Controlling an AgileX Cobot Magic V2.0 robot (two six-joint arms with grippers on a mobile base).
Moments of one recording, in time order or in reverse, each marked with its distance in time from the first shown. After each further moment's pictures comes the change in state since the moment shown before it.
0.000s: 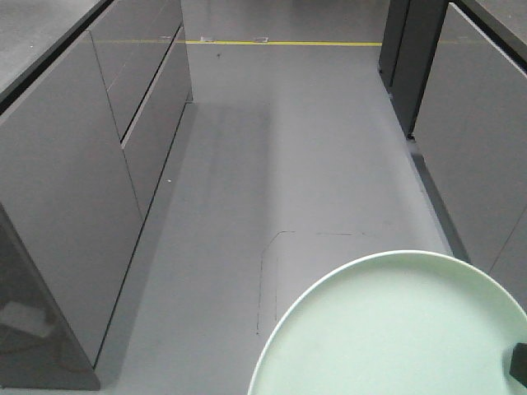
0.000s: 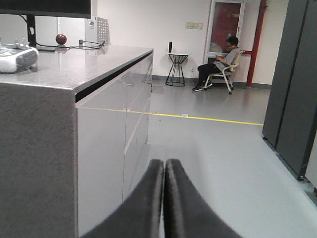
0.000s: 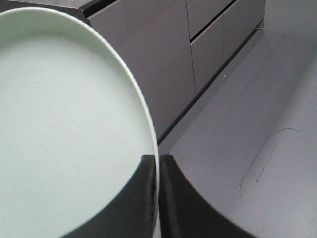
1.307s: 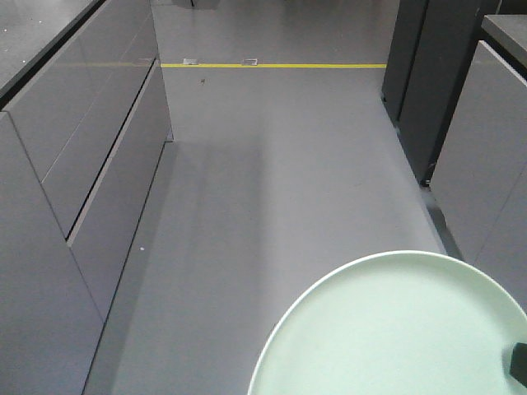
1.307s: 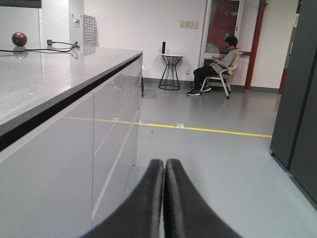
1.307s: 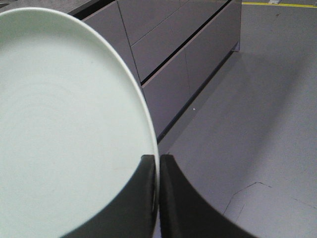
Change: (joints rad) left arm 0.000 0.000 0.000 0.000 0.000 0.000; right arm 0.000 0.000 0.000 0.000 0.000 0.000
